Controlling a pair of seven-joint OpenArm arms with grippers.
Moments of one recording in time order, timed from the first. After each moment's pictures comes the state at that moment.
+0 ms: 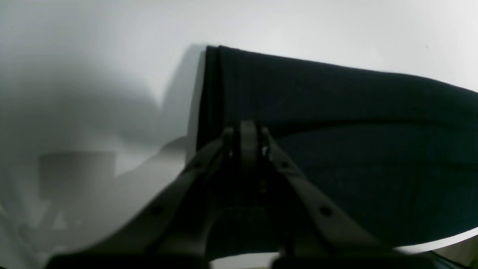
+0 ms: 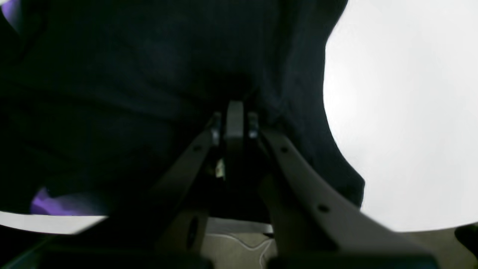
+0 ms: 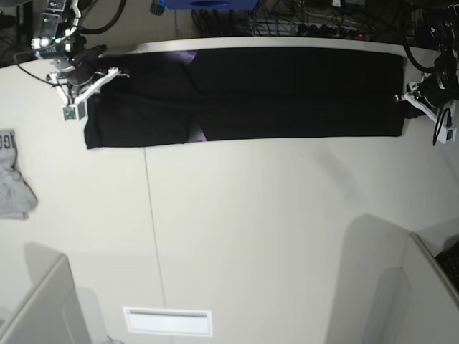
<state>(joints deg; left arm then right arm) 26.1 -30.8 -33.9 97.0 -50.8 -15.2 63.3 -29.3 5.8 21.5 111.2 18.7 16.4 -52.8</state>
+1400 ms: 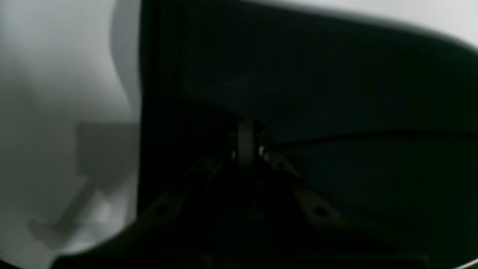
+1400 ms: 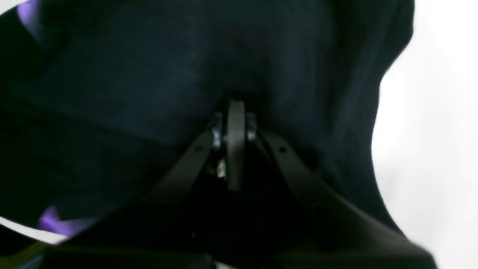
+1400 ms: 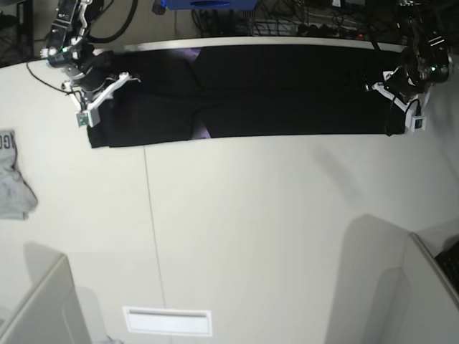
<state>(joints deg) 22.2 -19.5 -28.8 95.0 -30.6 -14.8 61.7 -23.7 2.5 23.3 102.3 18.7 25.6 -50.8</state>
